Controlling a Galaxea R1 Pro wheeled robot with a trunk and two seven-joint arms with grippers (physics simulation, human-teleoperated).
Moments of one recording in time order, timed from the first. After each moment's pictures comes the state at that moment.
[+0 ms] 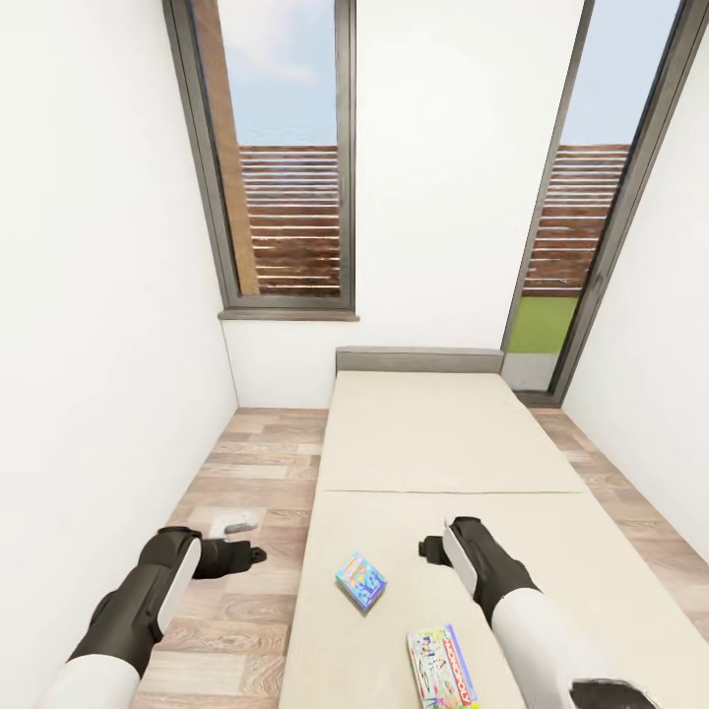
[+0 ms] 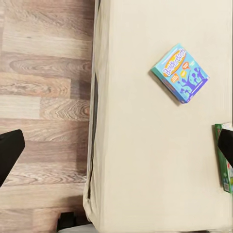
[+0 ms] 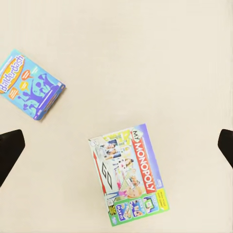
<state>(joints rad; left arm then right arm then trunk) -0.50 0.06 0.05 -1.01 0.11 0.94 -0.17 -0.73 0.11 -0.06 -0.52 -0.09 0.66 -0.23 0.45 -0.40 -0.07</state>
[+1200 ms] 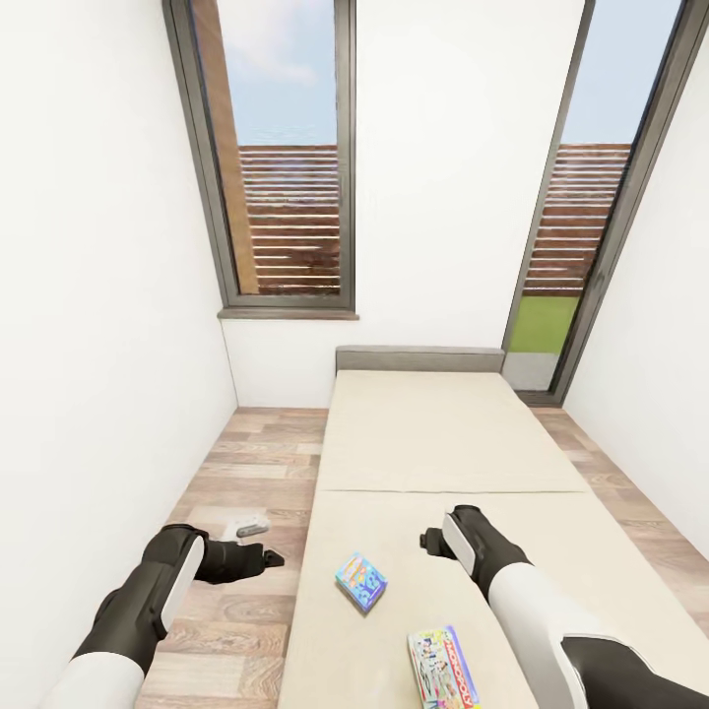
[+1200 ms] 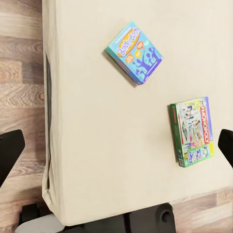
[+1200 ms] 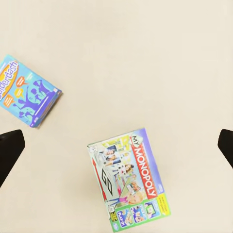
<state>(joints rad) -0.51 0.04 0.06 -1.01 0.11 1.03 -0.34 -0.82 0.11 -0.09 -0.37 -0.10 0.63 -0.25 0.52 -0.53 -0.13</state>
